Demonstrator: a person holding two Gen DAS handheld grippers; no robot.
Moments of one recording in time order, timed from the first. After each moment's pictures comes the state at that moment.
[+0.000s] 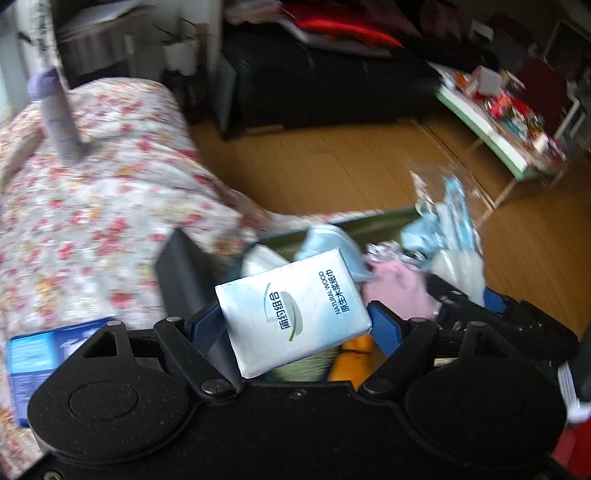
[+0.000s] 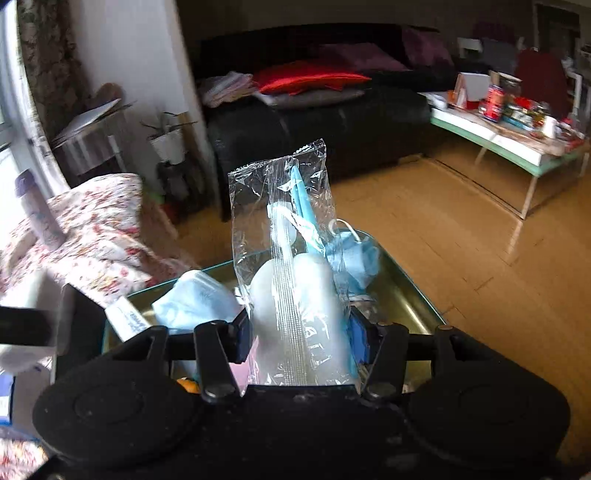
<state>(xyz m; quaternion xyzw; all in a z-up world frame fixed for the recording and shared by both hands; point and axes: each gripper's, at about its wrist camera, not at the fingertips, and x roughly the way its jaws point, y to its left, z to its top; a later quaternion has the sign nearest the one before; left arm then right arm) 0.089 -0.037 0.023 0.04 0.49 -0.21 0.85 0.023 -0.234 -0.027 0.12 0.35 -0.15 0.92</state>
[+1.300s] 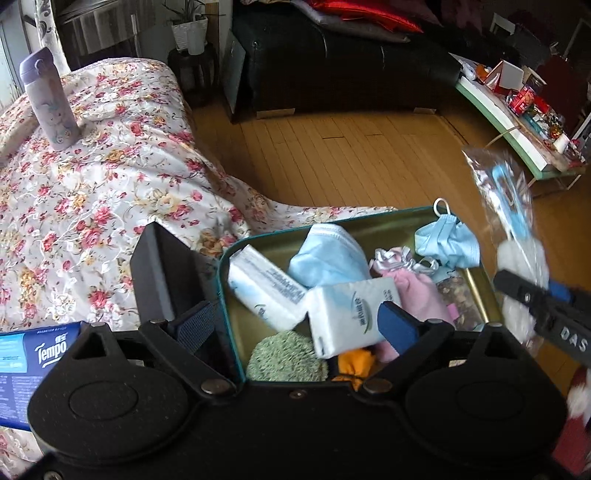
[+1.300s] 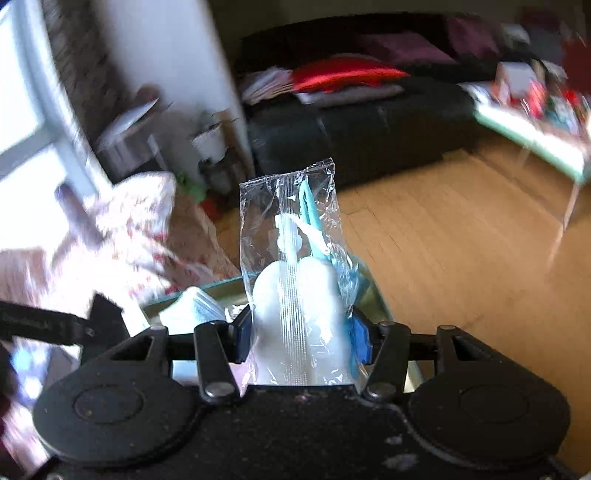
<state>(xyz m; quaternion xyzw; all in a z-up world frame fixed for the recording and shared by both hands) 0.109 -0.055 0.006 0.04 0.51 -0.17 0.84 0.022 -0.304 -0.005 0.12 0.36 -0.05 0.92</state>
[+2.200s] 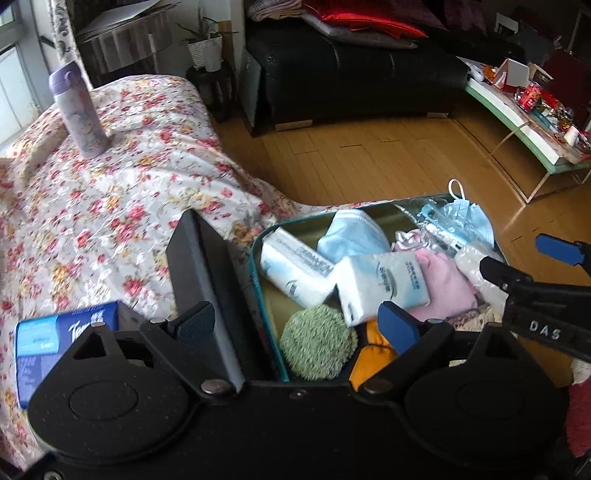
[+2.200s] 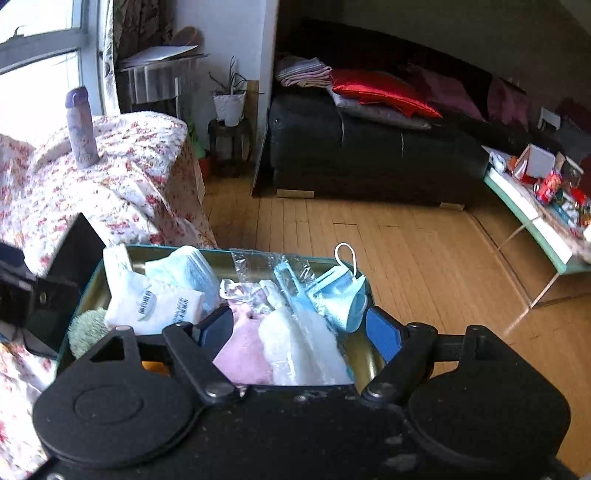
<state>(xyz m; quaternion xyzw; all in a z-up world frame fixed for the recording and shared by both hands) 0.075 -0.036 0.008 0.06 0.48 -0.15 0.87 0.028 -0.253 -0.004 -0.03 0.38 -0.05 0.92</state>
